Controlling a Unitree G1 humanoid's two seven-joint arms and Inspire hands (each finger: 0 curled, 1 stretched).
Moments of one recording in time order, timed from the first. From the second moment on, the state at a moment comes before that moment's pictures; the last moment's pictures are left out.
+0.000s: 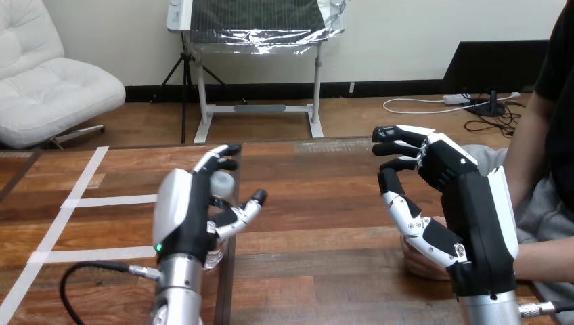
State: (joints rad) left arm -0.17 0.16 -0.22 0.45 0.42 -0.23 0.40; right arm 0.15 -0.09 -0.01 0.02 -0.12 -0.73 0.03
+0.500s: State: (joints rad) left arm -0.09 0.11 -0.22 0.39 0.41 -0.23 0.37; right arm 0.15 -0.10 -0.01 0.02 -0.11 -0.73 0.04
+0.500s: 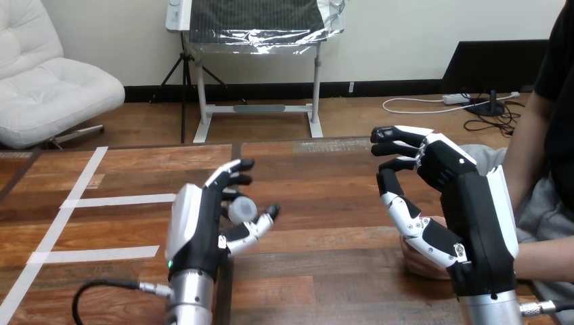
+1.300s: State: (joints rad) left arm -0.04 0.09 -0.22 0.34 0.41 -0.22 0.37; right arm 0.14 -0.10 -0.01 0.02 -0.11 -0.73 0.04
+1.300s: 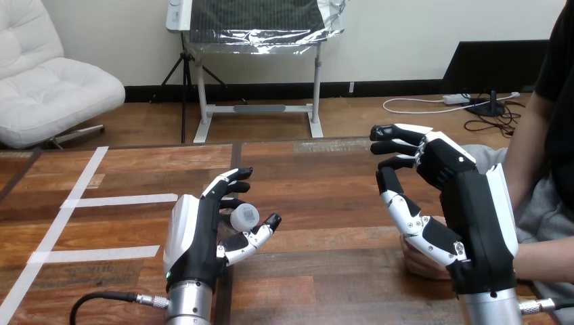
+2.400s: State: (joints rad) left arm -0.01 0.07 -0.18 0.31 0.38 -0.24 0.37; right arm 0.13 -0.10 -0.02 0.02 -0.10 -0.73 0.04
